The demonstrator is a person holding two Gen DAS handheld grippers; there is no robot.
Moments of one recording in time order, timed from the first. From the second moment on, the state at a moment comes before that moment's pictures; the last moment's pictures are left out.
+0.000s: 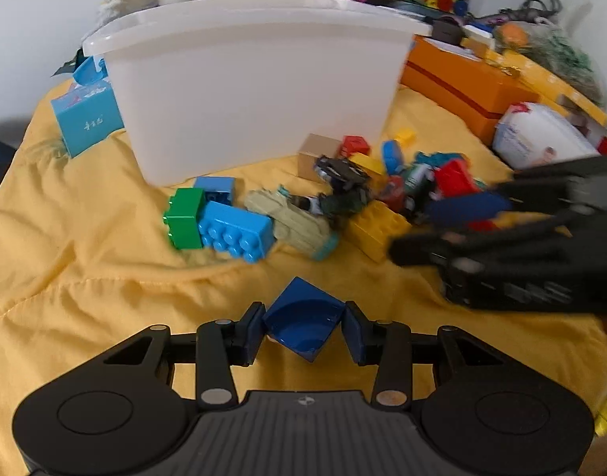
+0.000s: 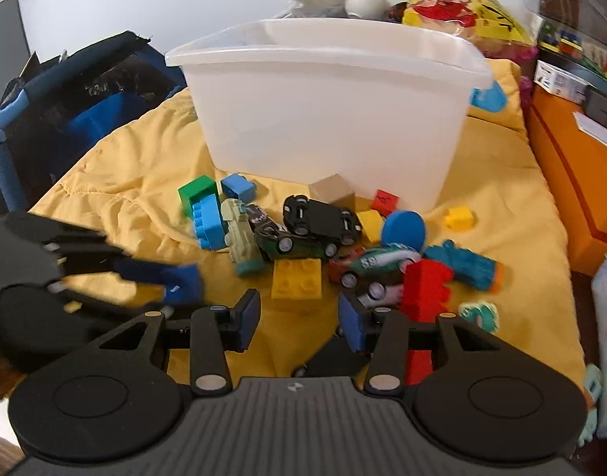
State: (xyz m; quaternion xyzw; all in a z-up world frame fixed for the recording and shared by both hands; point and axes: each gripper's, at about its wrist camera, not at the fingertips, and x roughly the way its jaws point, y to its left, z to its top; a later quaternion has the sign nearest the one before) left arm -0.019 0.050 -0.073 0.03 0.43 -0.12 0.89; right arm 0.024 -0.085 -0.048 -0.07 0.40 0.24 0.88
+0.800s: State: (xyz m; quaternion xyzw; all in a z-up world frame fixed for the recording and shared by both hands) left arm -0.034 0.046 -0.075 0.03 0.44 -0.13 0.89; right arm 0.014 -0.071 -0.065 -0.13 0.42 0.25 0.86
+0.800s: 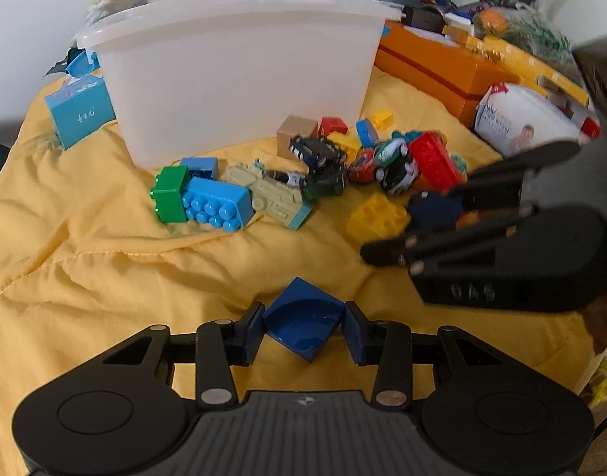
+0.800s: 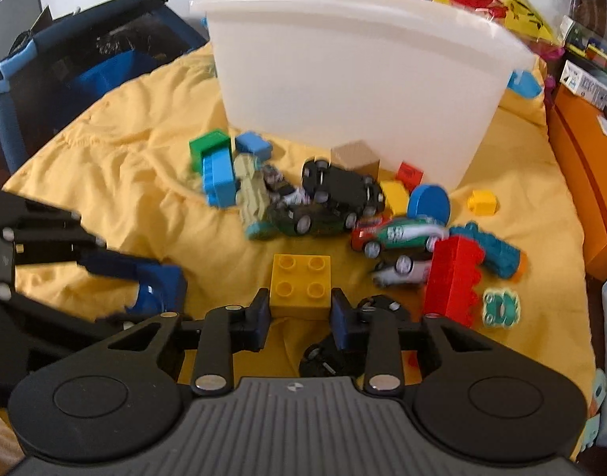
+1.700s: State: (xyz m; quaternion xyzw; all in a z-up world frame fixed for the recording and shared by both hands) left arm 0.111 0.060 0.104 0.07 0.22 -0.07 0.97; right arm 0.107 -0.101 0.103 -0.06 0.23 0.17 0.96
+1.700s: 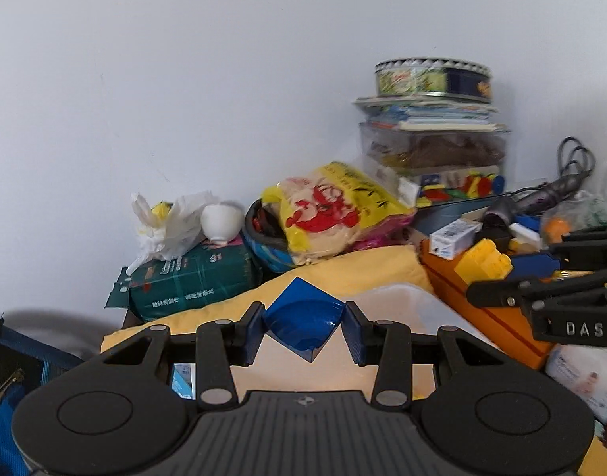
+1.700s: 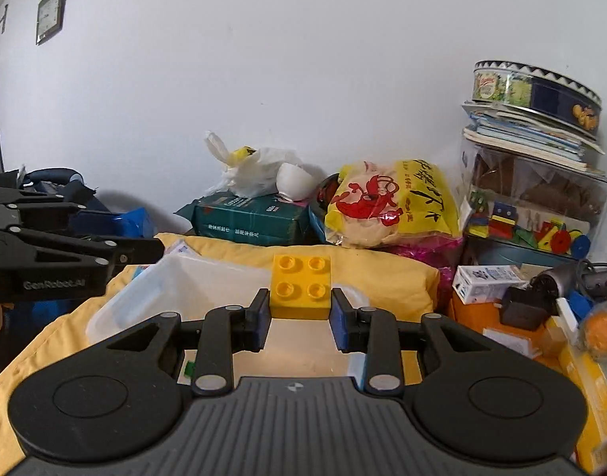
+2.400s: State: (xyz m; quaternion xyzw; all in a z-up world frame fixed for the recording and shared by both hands) left arm 0.112 0.067 0.054 0.07 0.28 -0.06 0.96; right arm 0.135 -0.097 0.048 -0.04 0.33 0.17 0.93
